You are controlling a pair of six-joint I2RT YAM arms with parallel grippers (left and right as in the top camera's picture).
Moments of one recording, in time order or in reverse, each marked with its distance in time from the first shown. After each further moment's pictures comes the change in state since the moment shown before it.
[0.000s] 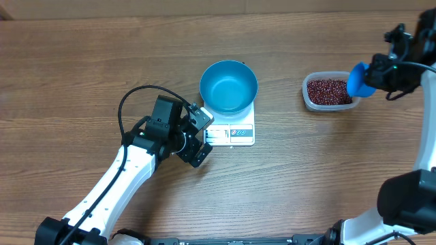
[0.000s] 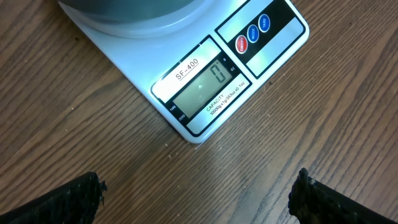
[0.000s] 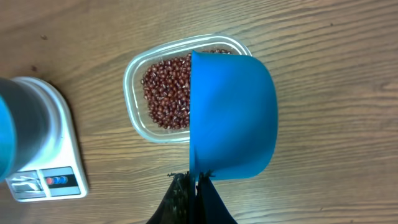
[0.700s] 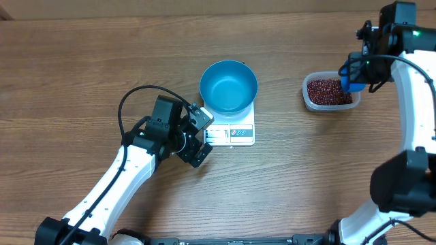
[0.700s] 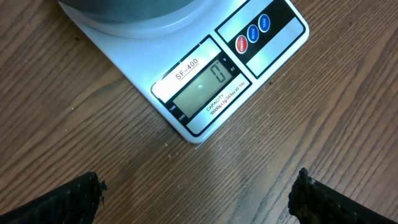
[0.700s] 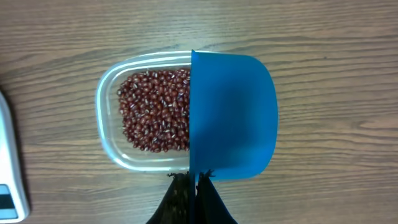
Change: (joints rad) left arm 0.000 0.000 0.000 0.000 0.000 0.000; right arm 0.116 0.098 0.000 0.087 0.178 -0.052
